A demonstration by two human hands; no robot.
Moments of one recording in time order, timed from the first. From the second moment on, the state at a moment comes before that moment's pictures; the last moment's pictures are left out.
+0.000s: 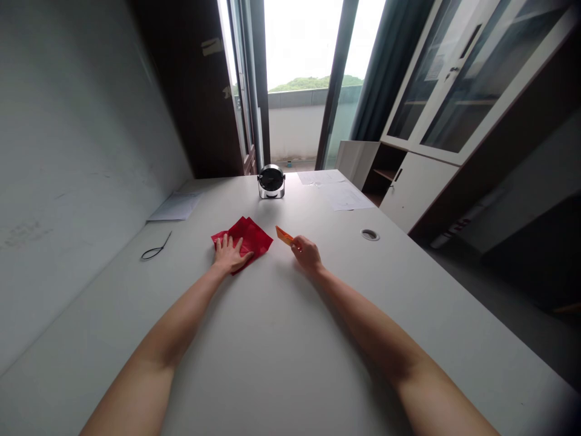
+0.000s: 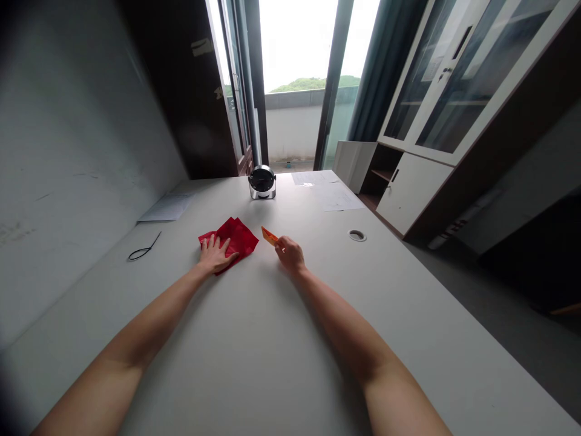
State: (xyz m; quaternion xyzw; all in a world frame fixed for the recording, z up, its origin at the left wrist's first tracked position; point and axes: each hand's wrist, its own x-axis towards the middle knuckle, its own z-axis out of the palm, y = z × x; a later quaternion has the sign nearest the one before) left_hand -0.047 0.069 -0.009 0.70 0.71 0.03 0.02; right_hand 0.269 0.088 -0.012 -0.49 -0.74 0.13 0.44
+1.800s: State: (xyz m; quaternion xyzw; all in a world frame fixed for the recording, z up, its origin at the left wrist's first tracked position) left_hand 0.026 0.007 0.019 0.78 0.54 0.33 -0.01; right_hand 0.255 0.042 0.011 -0.29 -0.89 0.08 0.34
